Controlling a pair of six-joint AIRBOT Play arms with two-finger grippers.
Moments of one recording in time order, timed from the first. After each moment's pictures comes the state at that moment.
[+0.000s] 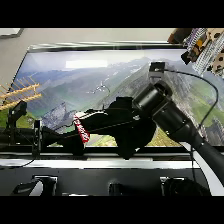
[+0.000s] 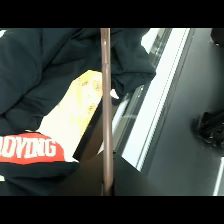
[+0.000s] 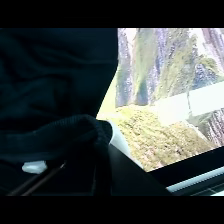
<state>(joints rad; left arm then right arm) 0.22 -0.70 0.75 0.61 -1.62 -0.35 0.73 -1.23 1.41 -2.12 1.56 2.48</state>
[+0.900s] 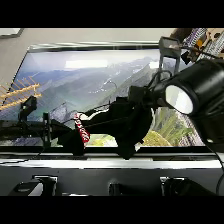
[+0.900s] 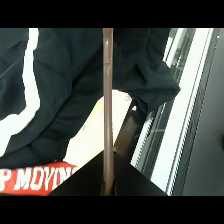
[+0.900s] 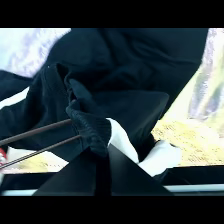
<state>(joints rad) 0.08 -0.80 0.75 0.56 -1.41 -0.24 0.73 -1.16 1.66 -1.86 1.59 2.31</state>
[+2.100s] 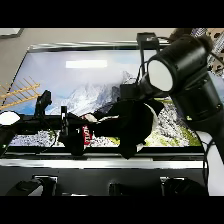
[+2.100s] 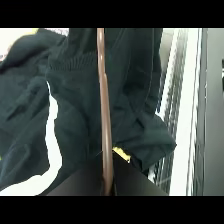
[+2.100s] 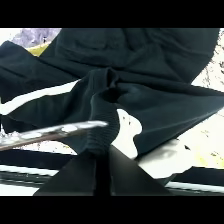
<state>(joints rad) -0.13 -0.93 0.75 0.33 -1.21 -0.10 0.73 -1.34 1.91 -1.81 1.73 2.12</state>
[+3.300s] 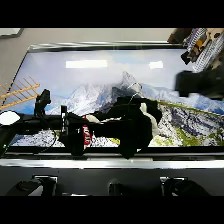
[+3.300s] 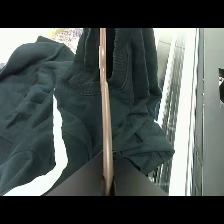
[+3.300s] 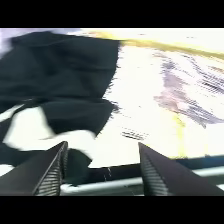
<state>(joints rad) -0.13 -0.93 0.75 0.31 -1.21 -0.10 0.46 -1.09 1.88 -1.92 1.84 1.97</state>
